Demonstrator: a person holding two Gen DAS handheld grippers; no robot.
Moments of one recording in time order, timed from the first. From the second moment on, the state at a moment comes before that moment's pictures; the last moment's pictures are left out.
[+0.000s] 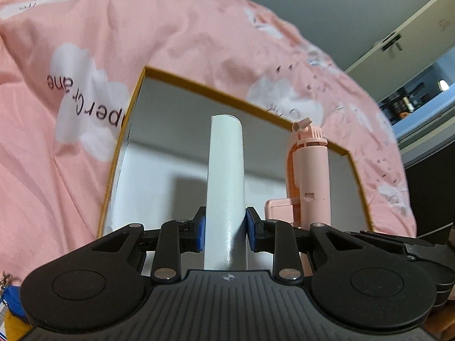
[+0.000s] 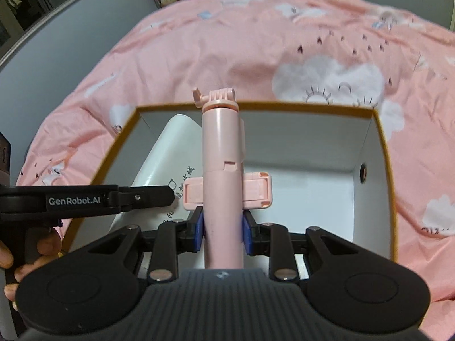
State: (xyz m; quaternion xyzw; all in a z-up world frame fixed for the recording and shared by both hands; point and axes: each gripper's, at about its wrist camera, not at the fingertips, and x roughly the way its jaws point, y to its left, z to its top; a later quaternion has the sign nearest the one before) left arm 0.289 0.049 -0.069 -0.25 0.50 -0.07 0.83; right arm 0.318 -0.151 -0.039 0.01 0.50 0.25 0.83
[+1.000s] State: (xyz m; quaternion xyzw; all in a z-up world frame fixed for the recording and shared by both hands) left arm 0.299 0.029 -0.071 -0.13 0.54 -0.02 0.83; right arm 0.334 -0.133 -0.080 -0.04 0.58 0.23 0.78
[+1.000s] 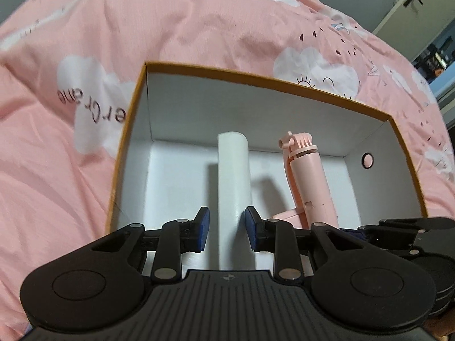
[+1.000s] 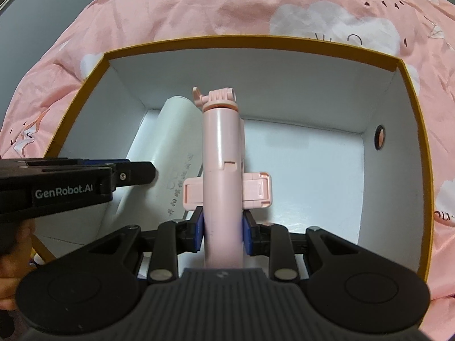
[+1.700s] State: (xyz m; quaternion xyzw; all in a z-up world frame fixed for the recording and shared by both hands) left arm 0.279 0.047 -0.032 -0.10 0.48 -0.04 0.87; right arm 0.344 -0.097 -0.087 -0.05 0.61 0.24 0.76
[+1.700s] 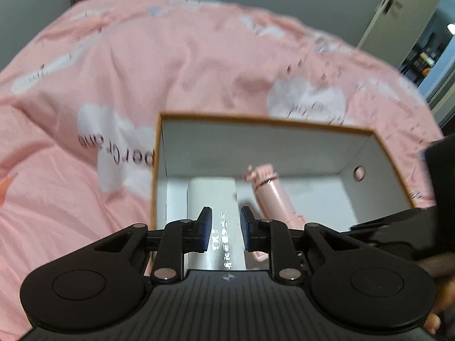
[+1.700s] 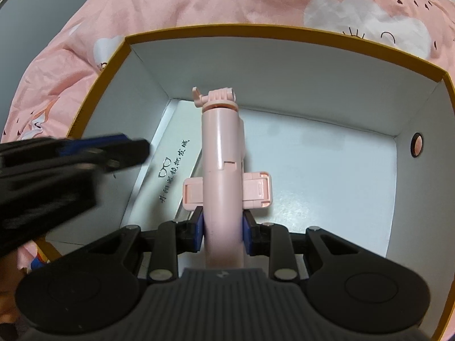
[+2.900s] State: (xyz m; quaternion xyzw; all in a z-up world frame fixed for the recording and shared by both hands) left arm 0.239 0.137 -0.029 -0.29 0.40 -0.08 0.87; right arm 0.355 -0.060 -0.080 -0.06 0.61 0.22 0.76
